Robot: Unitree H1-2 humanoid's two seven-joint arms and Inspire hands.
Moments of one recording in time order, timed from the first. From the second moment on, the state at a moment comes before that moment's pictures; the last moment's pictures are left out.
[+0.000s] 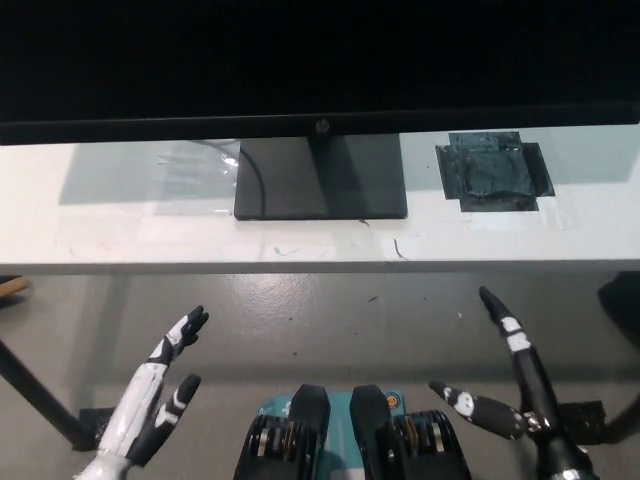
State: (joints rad) left_arm 0.05 0.30 -0.15 -0.03 0.13 -0.41 0.04; right_arm -0.07 -0.22 0.32 0.19 -0.16 -0.39 -0.28
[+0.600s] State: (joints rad) left_arm 0.02 0.44 0.25 -0.43 0.03 -0.44 0.03; right_arm -0.07 -0.41 0.16 -0.20 -0.30 -0.41 -0.50
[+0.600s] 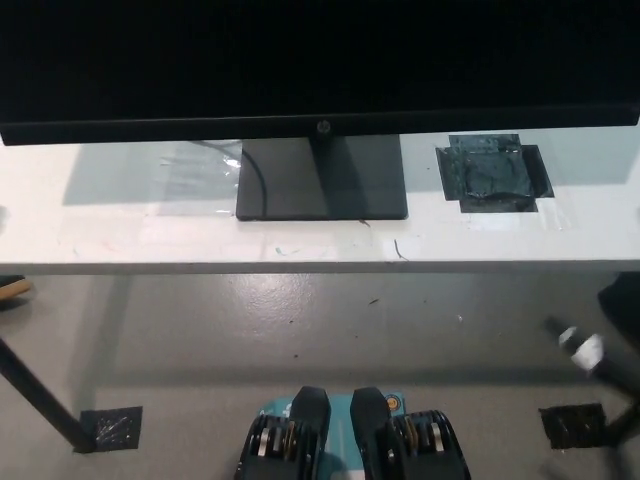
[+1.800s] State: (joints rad) left_arm -0.48 0.84 0.24 0.31 -0.01 -0.25 -0.12; right_arm -0.75 -0.52 -0.03 0.60 0.15 -0.27 0.12
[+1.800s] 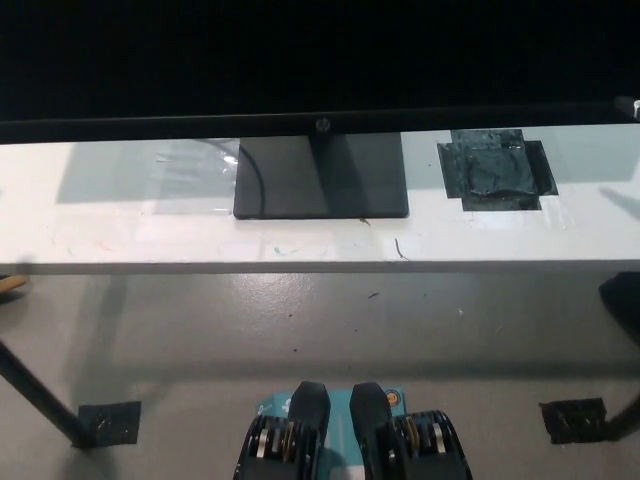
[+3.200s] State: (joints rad) left_arm -1.00 0.87 -0.12 0.92 0.16 -0.31 -0.32; right_arm -1.12 -0.55 0.01 1.11 0.13 -0.15 0.56
